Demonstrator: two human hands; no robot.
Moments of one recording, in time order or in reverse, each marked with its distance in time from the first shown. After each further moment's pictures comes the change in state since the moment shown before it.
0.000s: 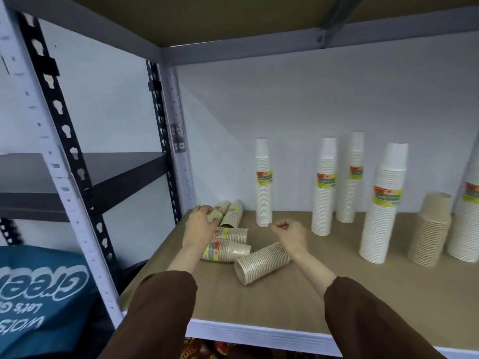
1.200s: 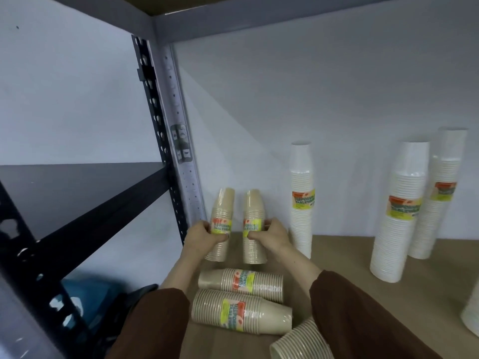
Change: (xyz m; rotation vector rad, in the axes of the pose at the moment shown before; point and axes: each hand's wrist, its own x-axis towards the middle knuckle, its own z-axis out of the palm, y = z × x) left_hand 0.140 -0.075 0.036 -0.101 -0.147 -0.193; right_hand 0.127 -0.032 0.133 0.100 -0.290 0.096
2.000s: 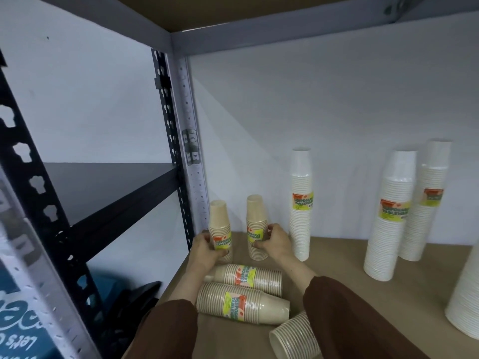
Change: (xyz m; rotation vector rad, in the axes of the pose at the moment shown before) left_hand -0.031 -0.025 0.009 -0.148 0.031 -0.040; right_hand -0.017 0.011 -0.004 -0.299 0.055 -0.129
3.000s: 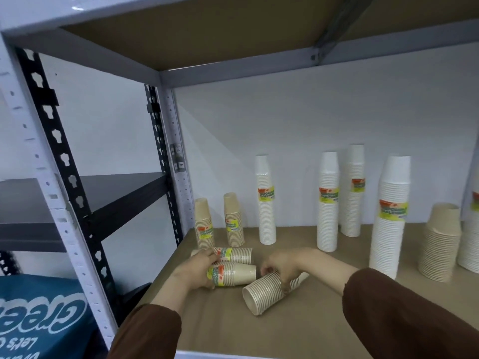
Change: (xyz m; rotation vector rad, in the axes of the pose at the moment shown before) left_hand -0.100 0.023 -0.021 0.994 -0.481 0.480; right_hand -0.135 -0.004 -0.107 -1.037 -0.752 -0.396
